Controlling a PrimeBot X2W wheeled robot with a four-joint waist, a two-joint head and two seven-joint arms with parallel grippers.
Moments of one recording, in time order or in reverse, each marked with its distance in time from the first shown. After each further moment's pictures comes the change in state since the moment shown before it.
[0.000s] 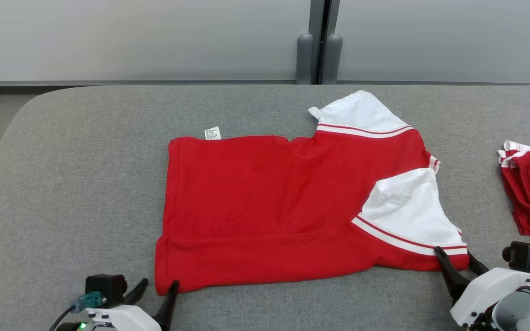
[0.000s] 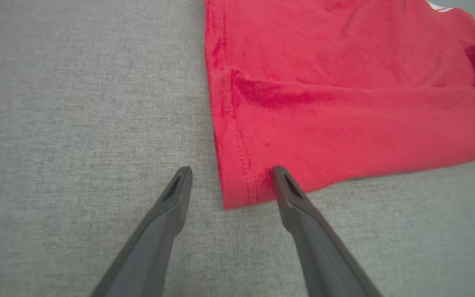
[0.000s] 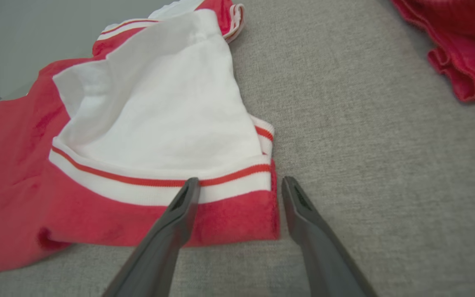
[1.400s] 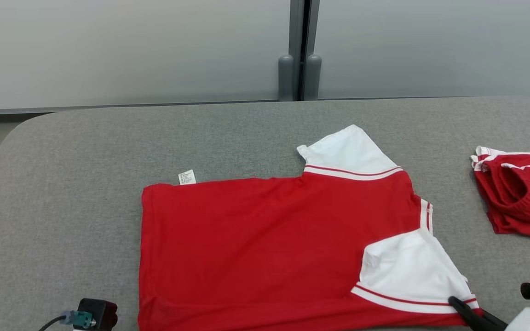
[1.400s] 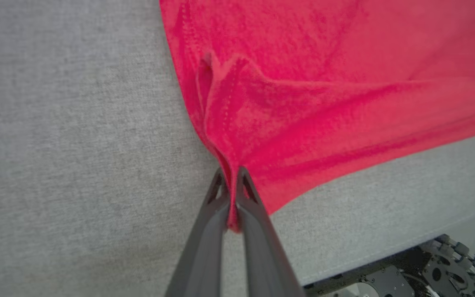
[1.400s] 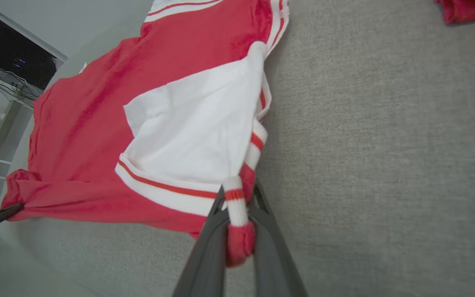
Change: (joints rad) left arm 0.070 0.186 -0.071 -0.202 -0.091 0.031 0.300; right arm 0.262 -0.160 -0.034 -0.337 0.188 0.000 0.273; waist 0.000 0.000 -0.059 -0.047
